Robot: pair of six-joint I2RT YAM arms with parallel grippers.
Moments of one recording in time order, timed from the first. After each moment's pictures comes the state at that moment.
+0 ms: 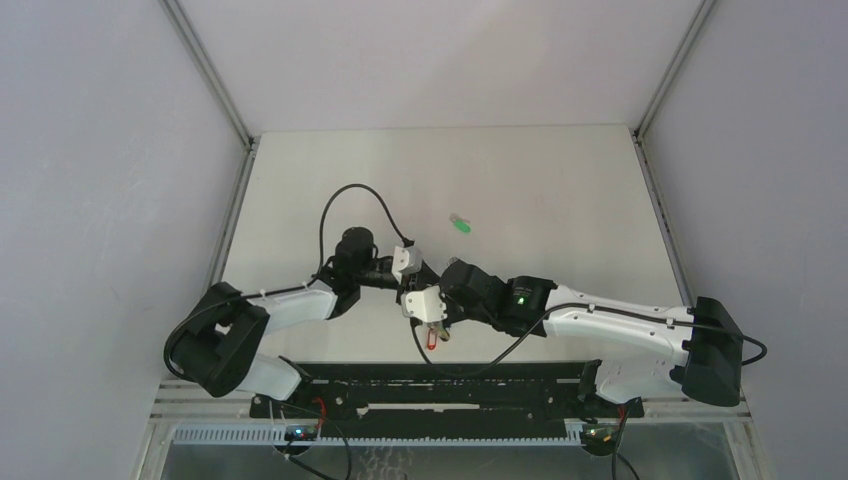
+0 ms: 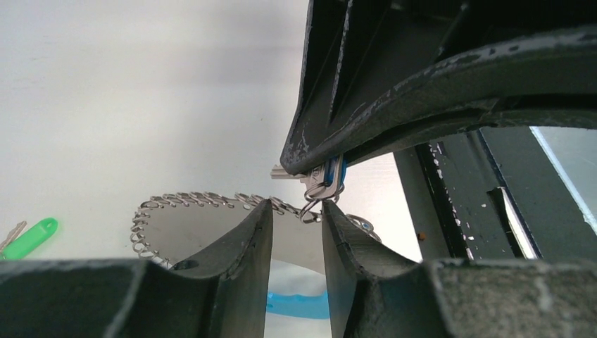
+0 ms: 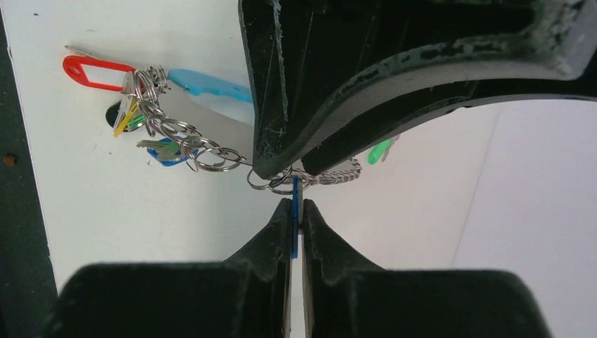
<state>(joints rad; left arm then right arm) -0.60 1.42 0.53 0.62 1.02 0.22 1.17 1.27 0.96 -0.53 0.23 -0.77</state>
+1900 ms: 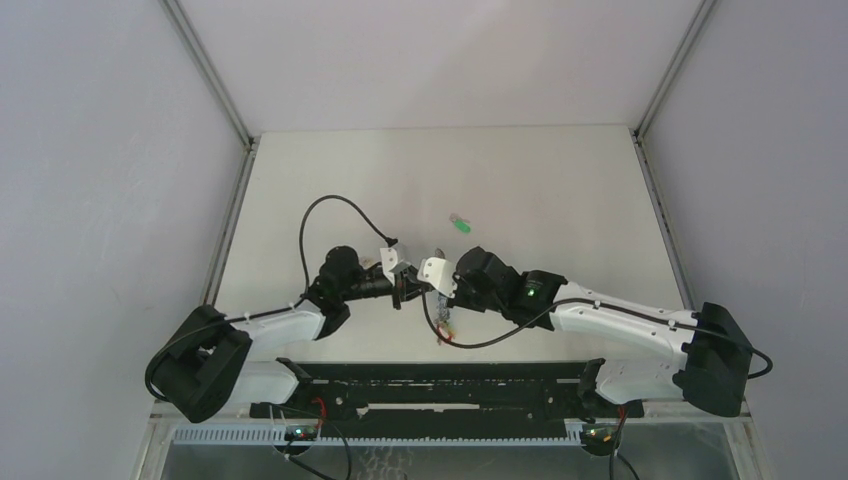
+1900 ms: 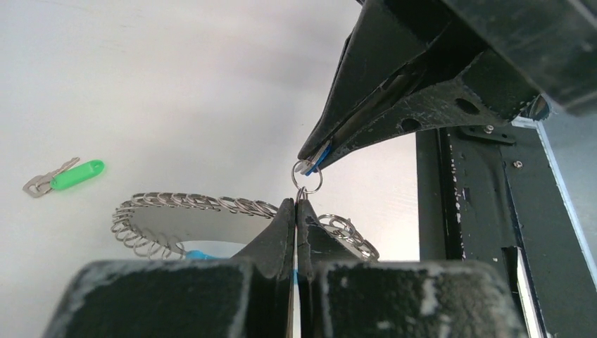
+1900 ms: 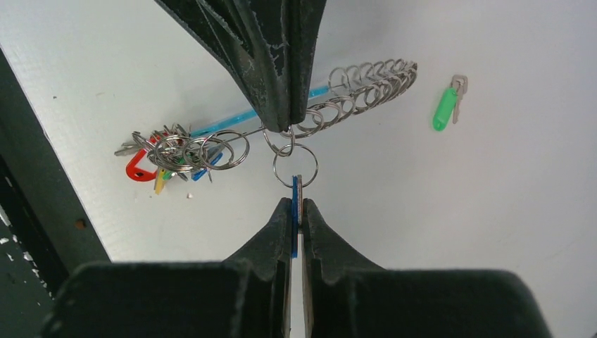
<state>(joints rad) -0.62 1.28 0.39 0.77 0.76 0.00 1.03 1.24 0.86 -0.43 0.14 -0.44</state>
